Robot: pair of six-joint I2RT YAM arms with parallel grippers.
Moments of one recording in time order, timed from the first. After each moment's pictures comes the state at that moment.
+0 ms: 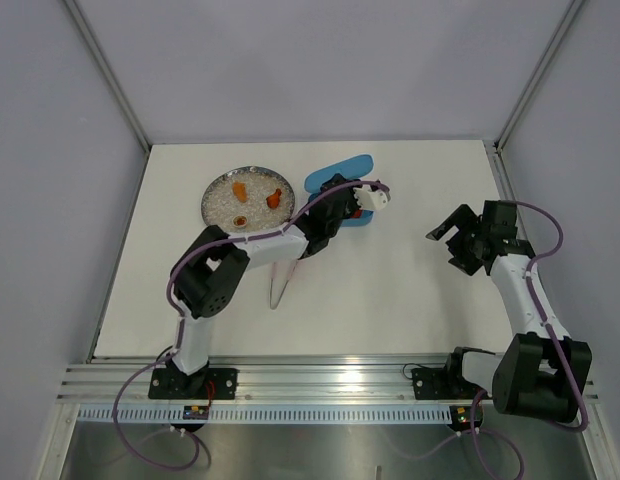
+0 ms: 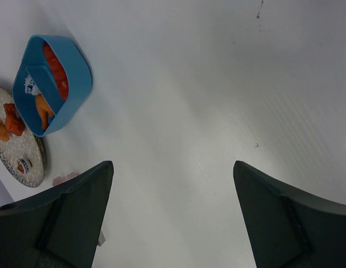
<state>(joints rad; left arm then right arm) -0.81 2.00 1.36 0.43 -0.40 0.93 -0.13 1.17 0.82 -0.51 -0.21 0.69</state>
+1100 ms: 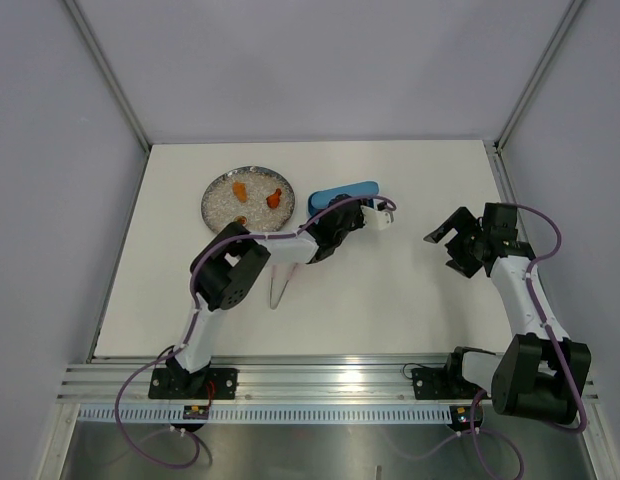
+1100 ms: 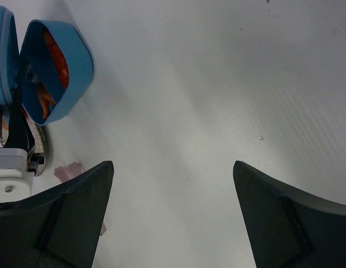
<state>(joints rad) -0.82 2.14 1.39 0.39 -0.32 0.96 -0.16 1.17 0.80 -0.52 -0.26 0.68</state>
